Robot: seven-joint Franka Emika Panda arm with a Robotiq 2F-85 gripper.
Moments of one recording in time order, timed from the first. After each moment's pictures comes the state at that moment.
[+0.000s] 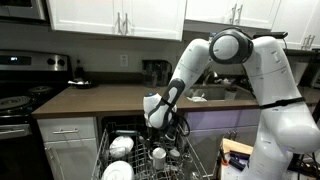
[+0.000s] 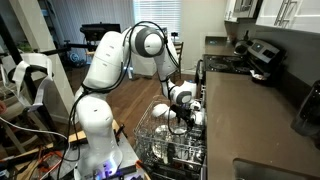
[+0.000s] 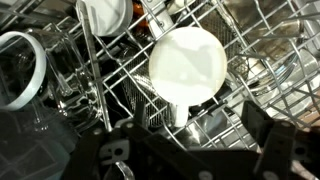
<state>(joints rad) 0.01 0.54 -0.05 -2.22 -0.06 2.65 0.01</state>
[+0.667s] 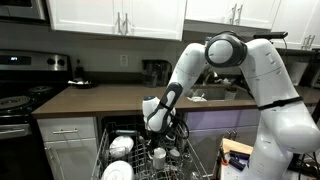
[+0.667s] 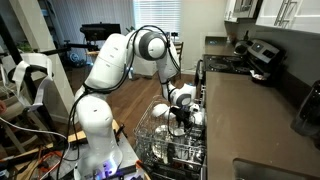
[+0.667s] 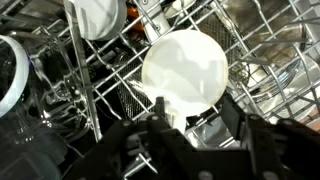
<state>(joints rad) 0.00 0.59 -0.04 -2.19 -0.06 2.65 0.01</state>
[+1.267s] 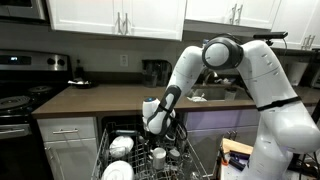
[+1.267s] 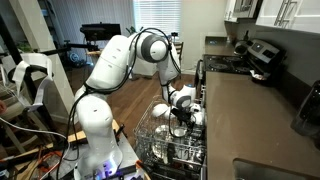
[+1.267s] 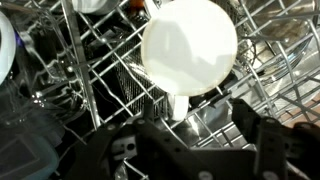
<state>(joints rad) 0.00 0.63 -0.04 -2.17 -0.06 2.76 0.00</state>
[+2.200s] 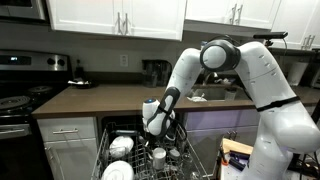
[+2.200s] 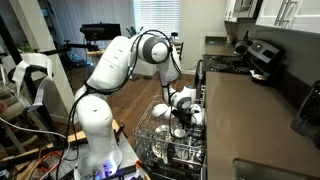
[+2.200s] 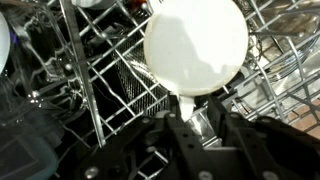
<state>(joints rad) 0.00 0.66 -0.04 -2.16 -0.06 2.77 0.00</state>
